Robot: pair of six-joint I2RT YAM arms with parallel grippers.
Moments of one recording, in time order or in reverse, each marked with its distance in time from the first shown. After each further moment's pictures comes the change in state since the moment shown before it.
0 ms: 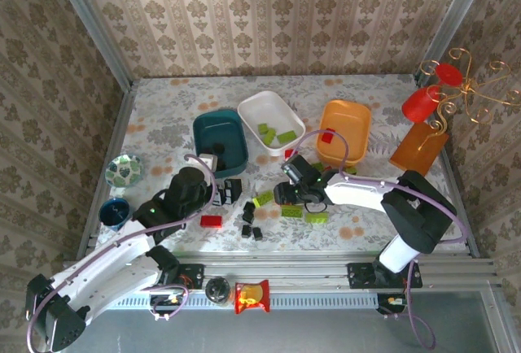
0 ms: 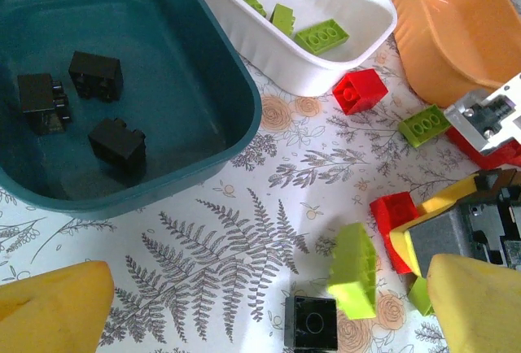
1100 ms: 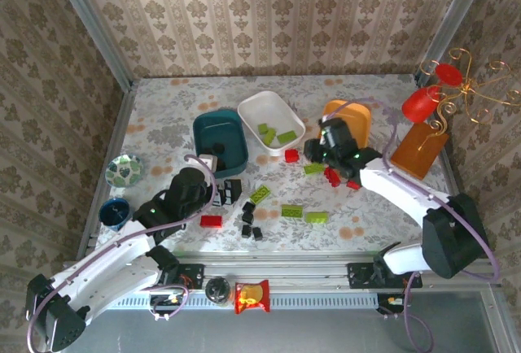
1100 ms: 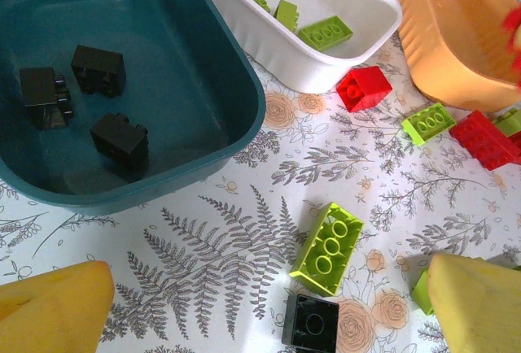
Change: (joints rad) left arm 0.000 0.000 -0.004 -0.001 -0.005 -0.004; right arm -0.321 -0.241 0.111 -0.027 0.087 -0.111
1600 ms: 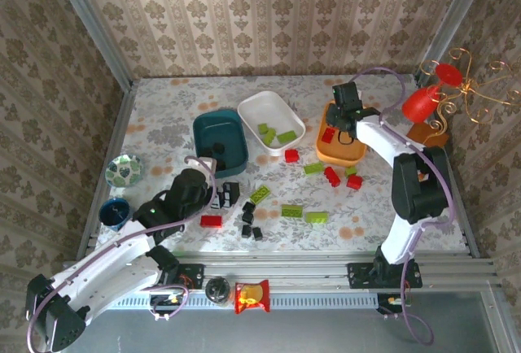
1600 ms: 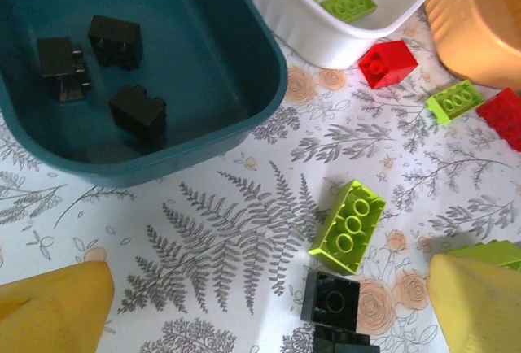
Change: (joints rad) left arm 0.000 -0.001 0.001 -0.076 -0.019 -0.007; right arm -0.218 0.425 0.394 -0.102 0.140 -0.001
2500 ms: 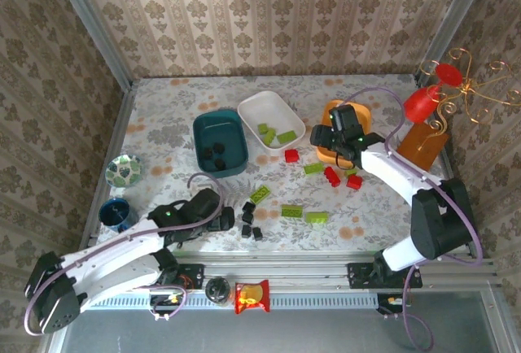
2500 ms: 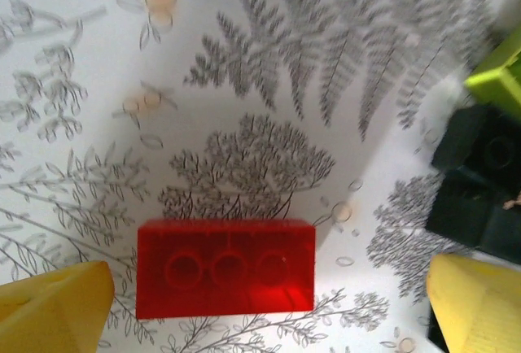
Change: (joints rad) left arm -0.166 0.111 -0.072 -0.280 -0.090 -0.375; right arm 0.117 -0.308 -0.304 0.048 -0.091 0.015
